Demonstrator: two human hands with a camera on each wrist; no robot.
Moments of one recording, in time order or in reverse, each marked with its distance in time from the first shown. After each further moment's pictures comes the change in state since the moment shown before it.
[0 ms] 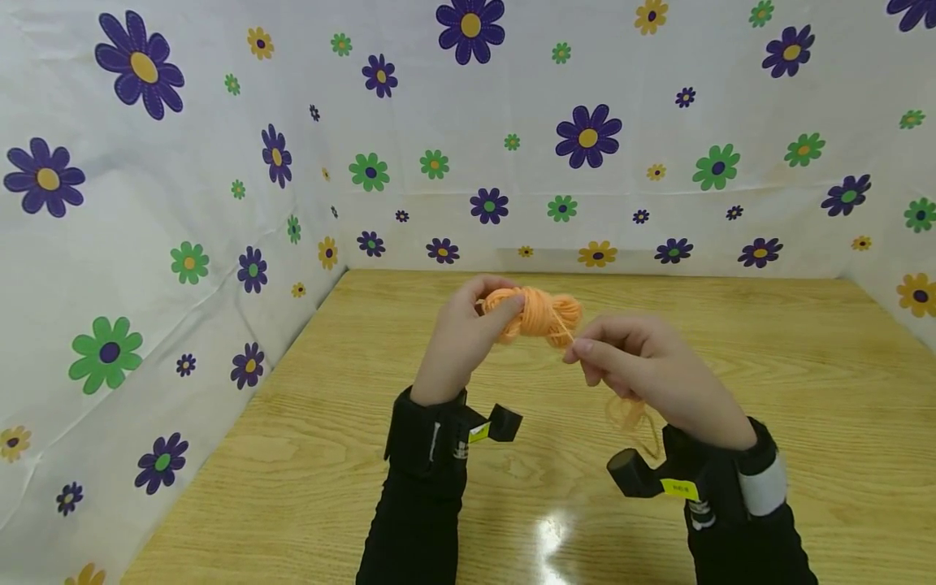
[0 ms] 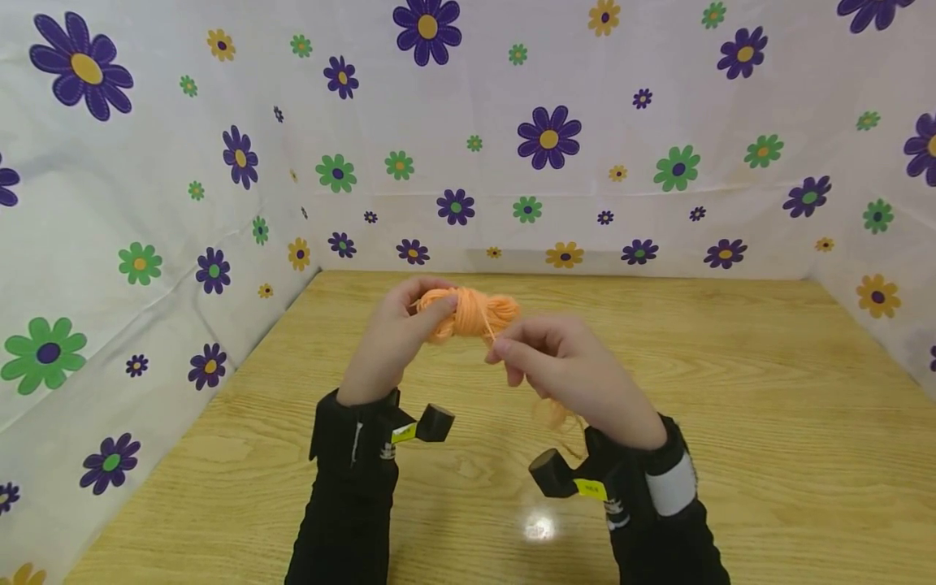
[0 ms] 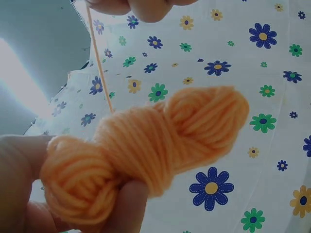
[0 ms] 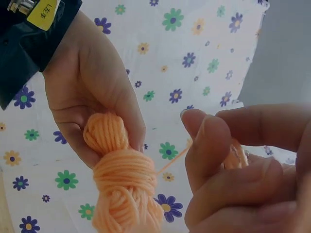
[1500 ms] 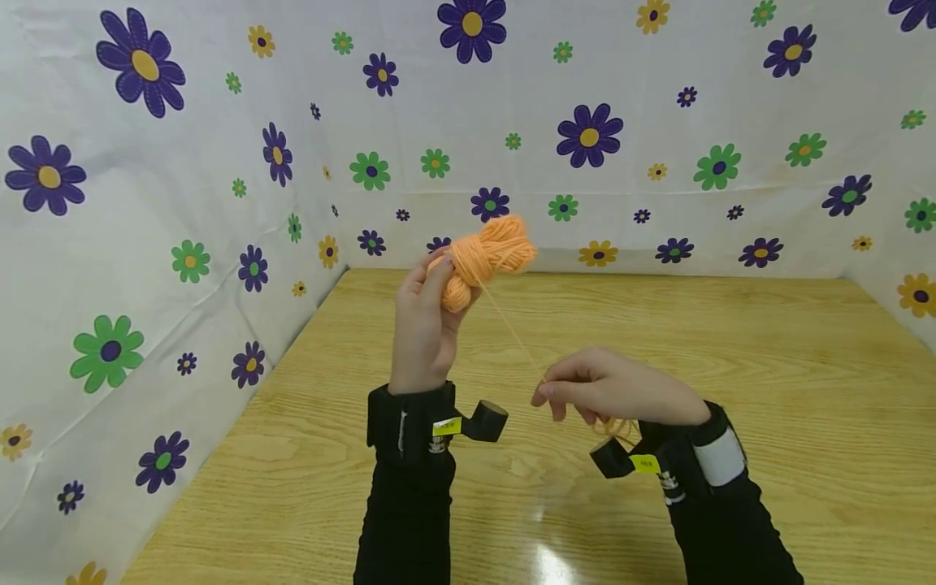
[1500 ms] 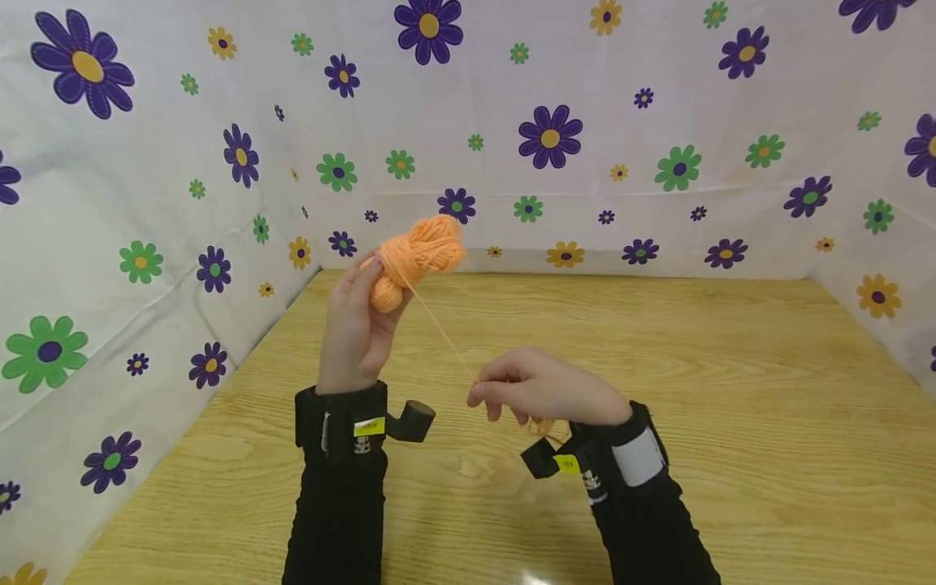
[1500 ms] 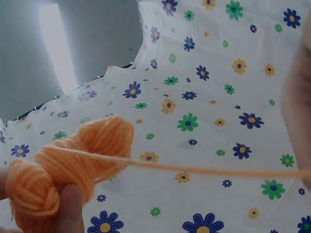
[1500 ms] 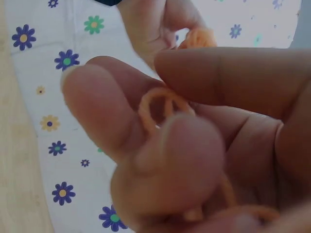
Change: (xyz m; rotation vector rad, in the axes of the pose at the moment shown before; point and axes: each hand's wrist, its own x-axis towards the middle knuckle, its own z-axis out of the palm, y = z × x) left_hand 0.005 0.002 -0.019 -0.797 0.215 0.124; right_hand 0.026 0.031 0.009 -0.267 -0.398 0.132
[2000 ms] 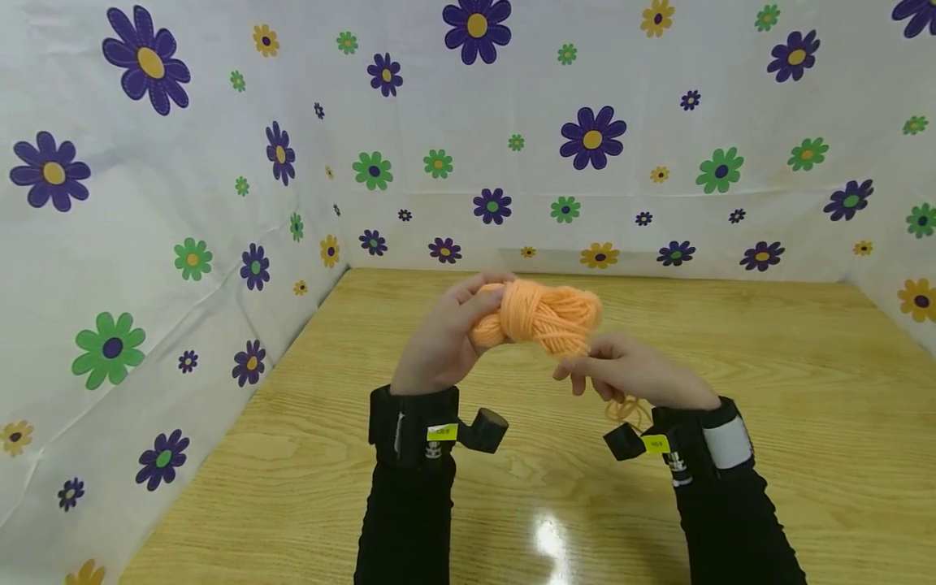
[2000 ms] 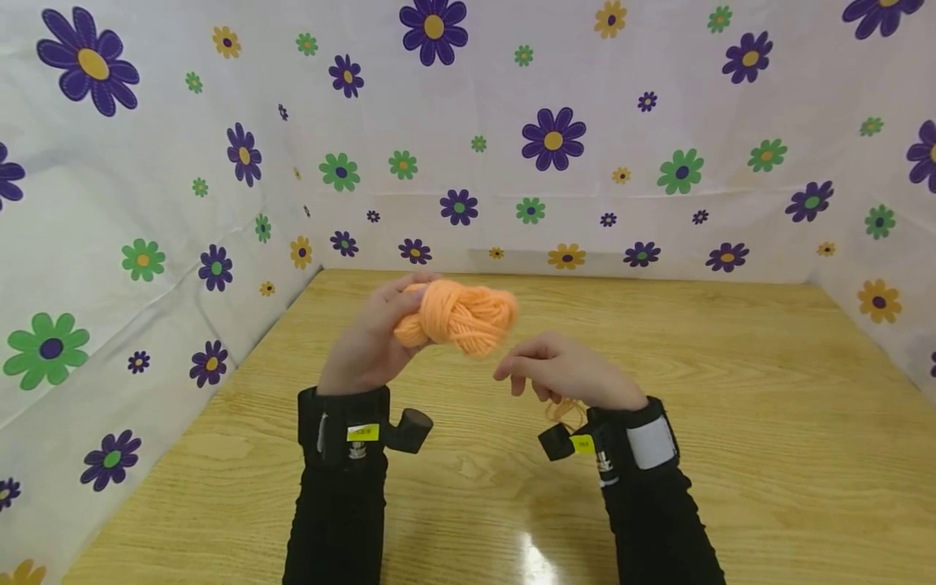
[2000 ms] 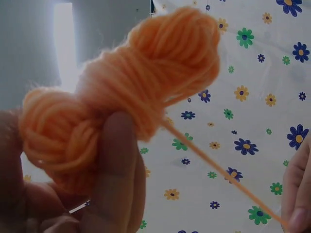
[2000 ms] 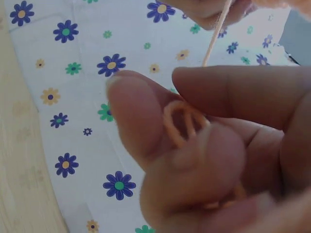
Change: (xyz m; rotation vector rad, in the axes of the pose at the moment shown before) left_hand -0.008 0.005 -0.001 0.175 -0.518 -0.274; right_hand 0.003 0.028 -0.016 0.131 0.115 0.053
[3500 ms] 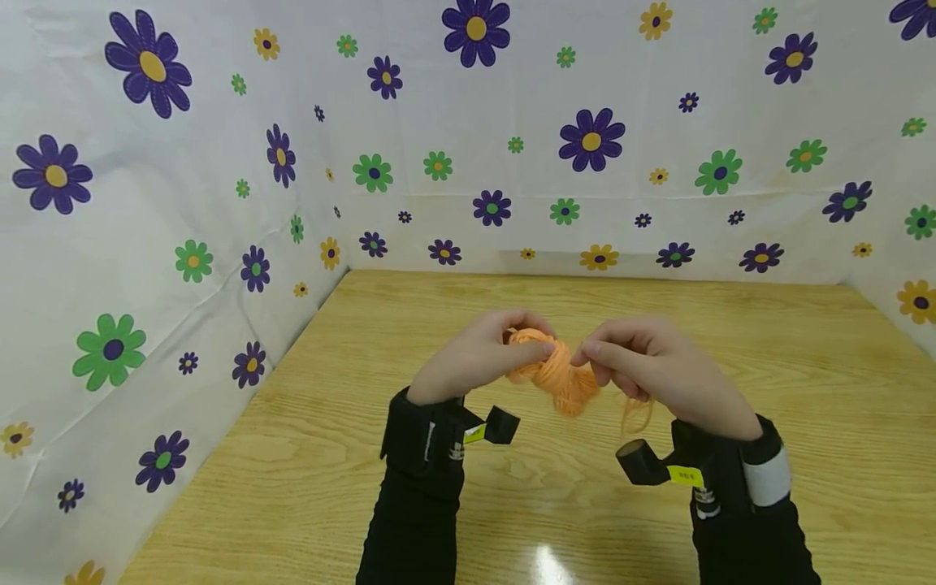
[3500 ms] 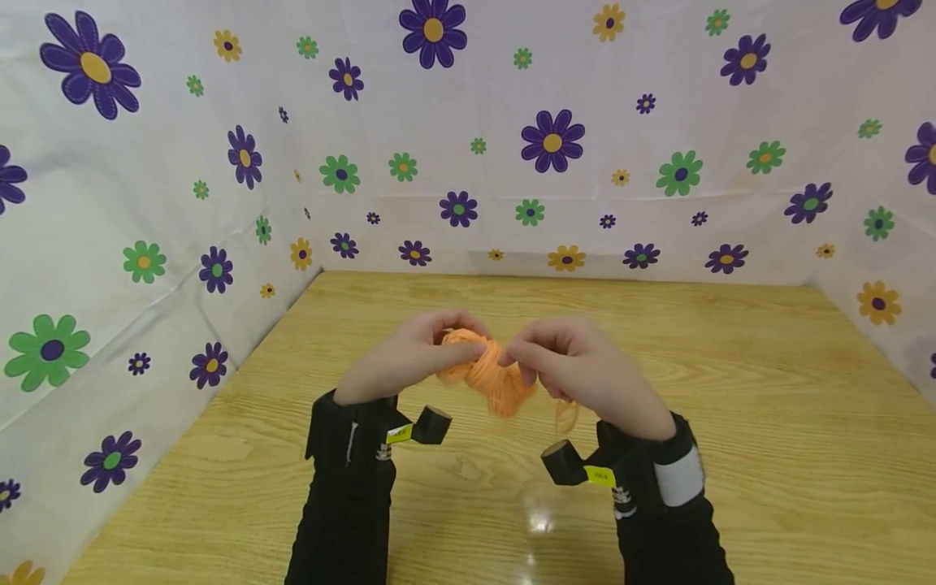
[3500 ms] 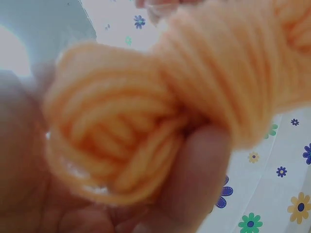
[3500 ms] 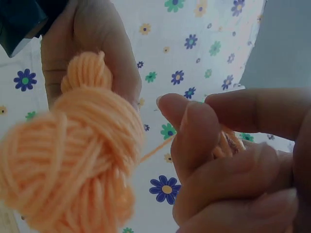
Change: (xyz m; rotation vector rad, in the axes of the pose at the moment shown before) left_hand 0.007 -0.015 0.006 0.736 -0.117 -0.181; right_hand -0.036 -0.038 0.004 0.096 0.232 -0.185
